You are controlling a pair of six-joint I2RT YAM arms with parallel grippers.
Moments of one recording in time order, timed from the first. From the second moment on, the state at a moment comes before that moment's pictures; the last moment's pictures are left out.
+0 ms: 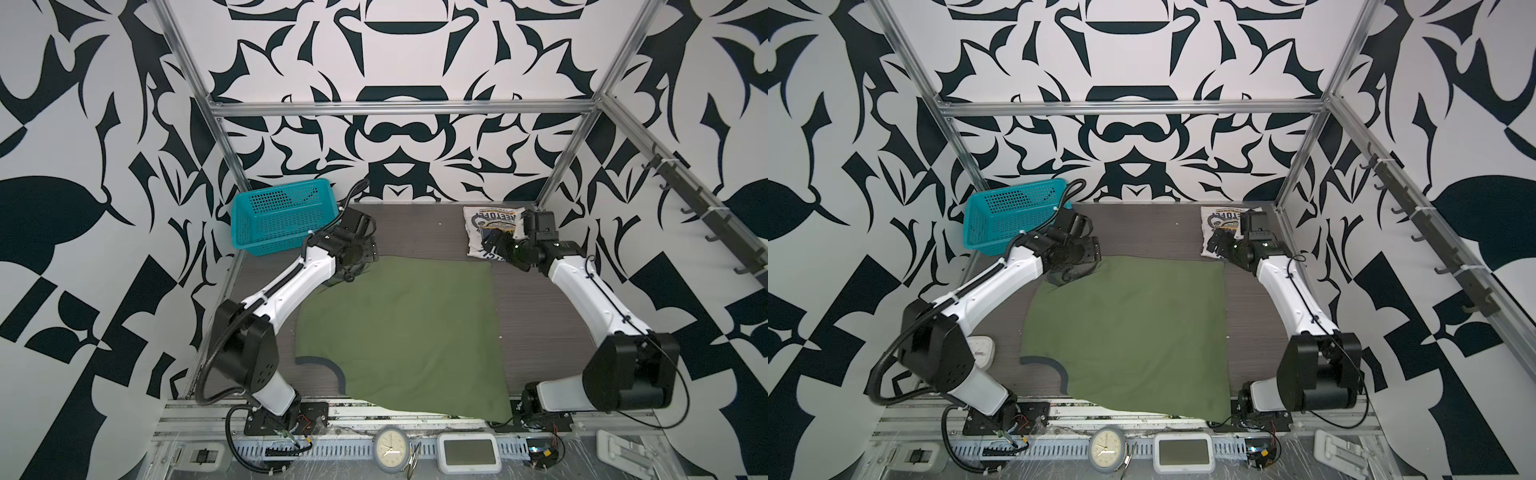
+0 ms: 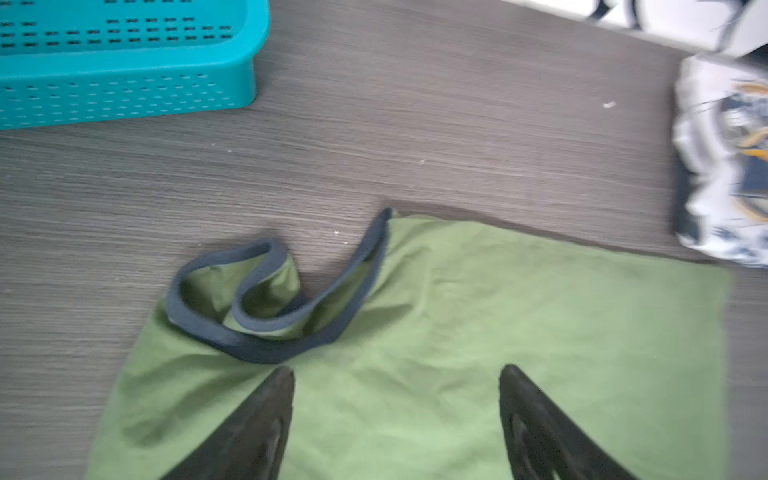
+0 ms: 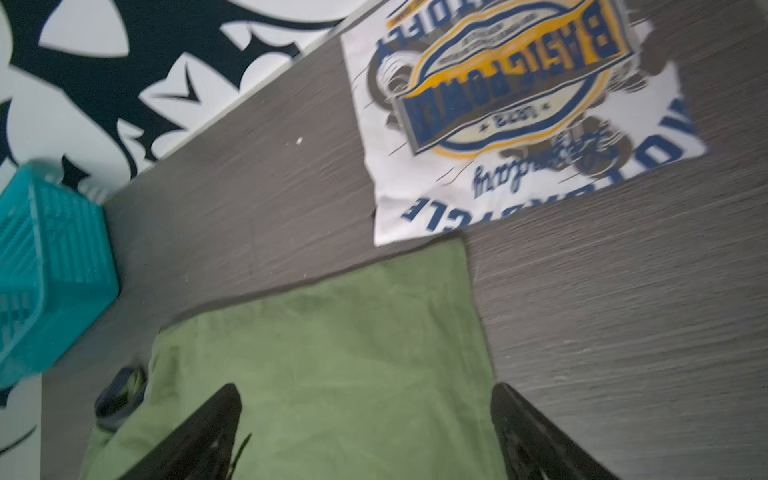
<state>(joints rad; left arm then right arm) -0.53 1.58 1.34 -0.67 -0.13 -0.56 0.10 1.39 1.14 -0.61 -0.17 0.50</state>
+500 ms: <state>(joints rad) -0.56 1.75 1.12 -0.61 0.01 -0.67 0.32 1.62 0.90 -0.61 -0.25 0.58</state>
